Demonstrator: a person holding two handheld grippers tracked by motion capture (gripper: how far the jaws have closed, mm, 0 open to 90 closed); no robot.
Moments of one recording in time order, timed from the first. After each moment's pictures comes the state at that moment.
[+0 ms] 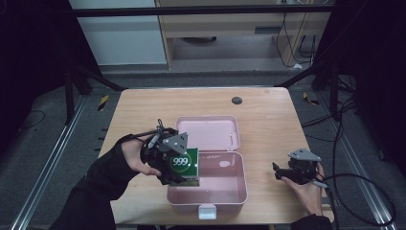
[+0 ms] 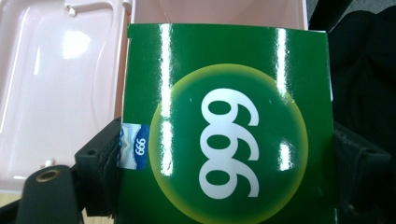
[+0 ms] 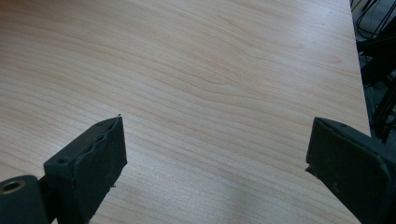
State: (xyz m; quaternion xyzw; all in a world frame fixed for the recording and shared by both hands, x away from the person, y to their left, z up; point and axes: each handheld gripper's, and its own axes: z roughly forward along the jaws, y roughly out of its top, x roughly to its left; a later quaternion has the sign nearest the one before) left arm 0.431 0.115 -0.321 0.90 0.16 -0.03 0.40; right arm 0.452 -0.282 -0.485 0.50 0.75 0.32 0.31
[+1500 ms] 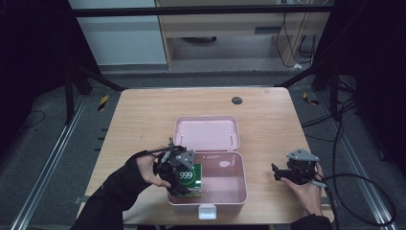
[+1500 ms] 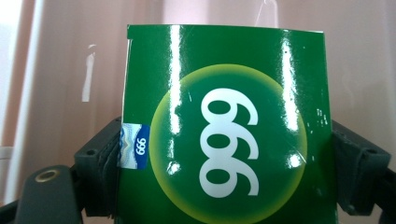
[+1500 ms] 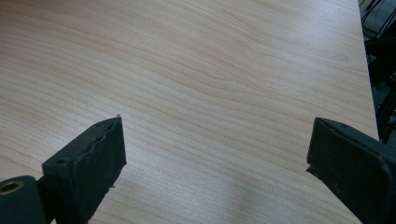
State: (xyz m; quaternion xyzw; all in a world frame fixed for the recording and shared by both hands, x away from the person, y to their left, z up) left arm 0.427 0.099 -0.406 0.87 0.25 -0.06 0.42; right arm 0.452 -0.279 -0.488 0.49 0.75 0.31 0.31
